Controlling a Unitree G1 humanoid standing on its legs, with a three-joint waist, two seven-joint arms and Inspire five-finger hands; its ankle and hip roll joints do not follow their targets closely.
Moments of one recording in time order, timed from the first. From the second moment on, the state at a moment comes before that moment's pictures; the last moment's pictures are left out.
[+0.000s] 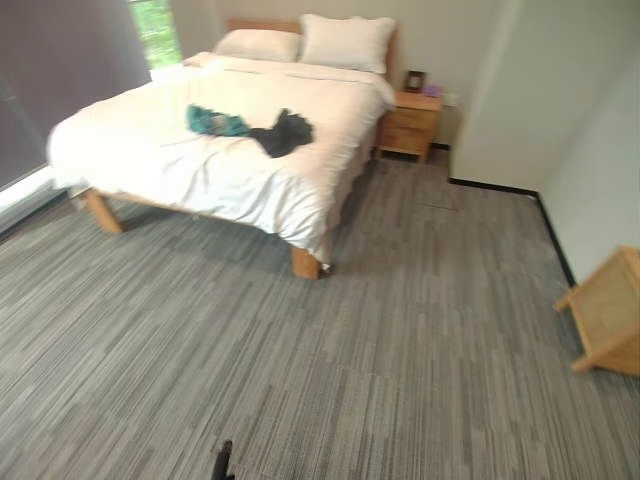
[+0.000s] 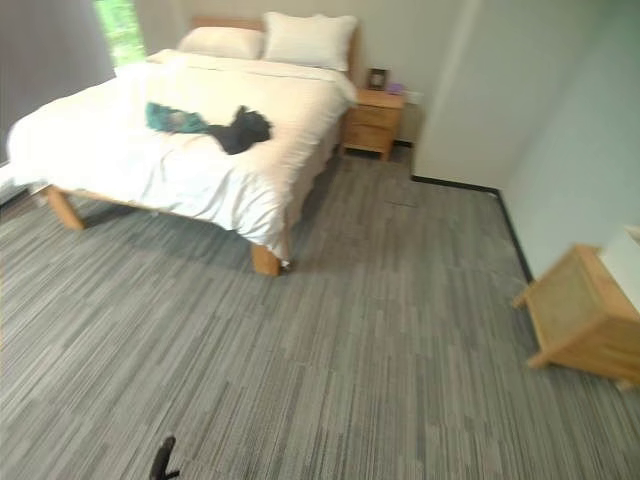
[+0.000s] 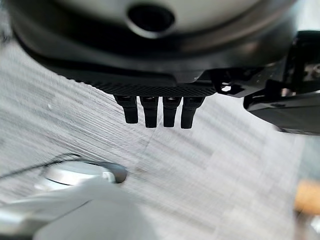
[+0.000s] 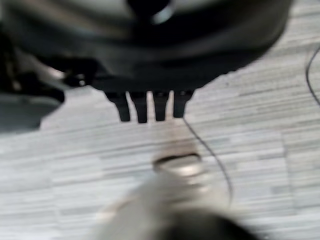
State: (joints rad) left arm 0.02 0.20 -0.06 1.35 -0.30 -0.13 0.00; right arm 0.11 -0.19 0.08 1.38 0.62 -0.05 0.04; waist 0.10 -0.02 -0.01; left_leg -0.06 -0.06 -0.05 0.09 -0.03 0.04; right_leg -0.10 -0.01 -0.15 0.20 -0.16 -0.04
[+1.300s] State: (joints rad) left arm 0.14 0.22 0.20 0.42 -0.70 -0.20 0.10; right arm 0.01 -0.28 0.12 0.47 0.55 -0.14 0.00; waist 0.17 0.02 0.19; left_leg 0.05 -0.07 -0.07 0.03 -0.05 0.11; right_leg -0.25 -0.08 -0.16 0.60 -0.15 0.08
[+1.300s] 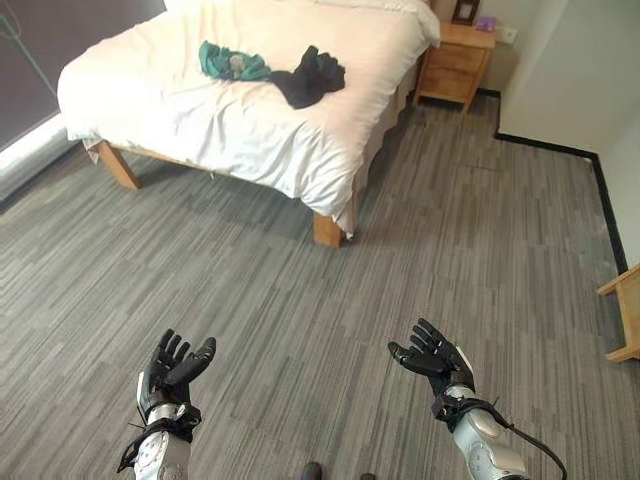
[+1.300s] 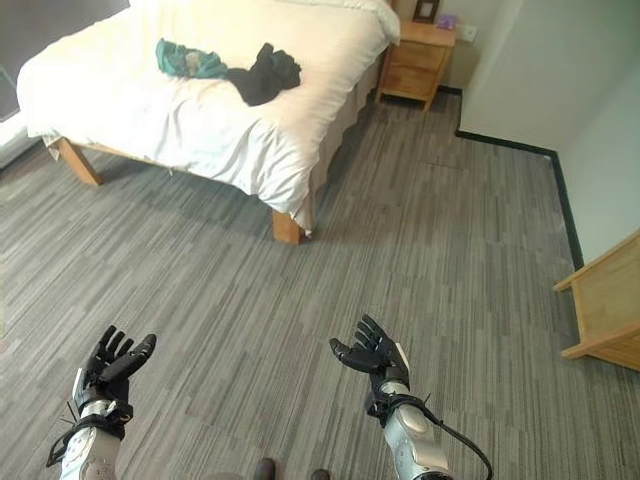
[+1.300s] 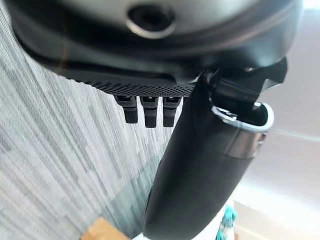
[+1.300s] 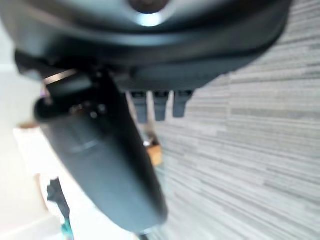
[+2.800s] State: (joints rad) left arm -0.09 0.29 0.28 0.18 -0.71 -0.32 0.14; right arm -0.02 -0.36 0.06 0.21 0.49 -0.15 0.02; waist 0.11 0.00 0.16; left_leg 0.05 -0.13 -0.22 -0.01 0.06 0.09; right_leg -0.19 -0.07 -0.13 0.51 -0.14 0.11
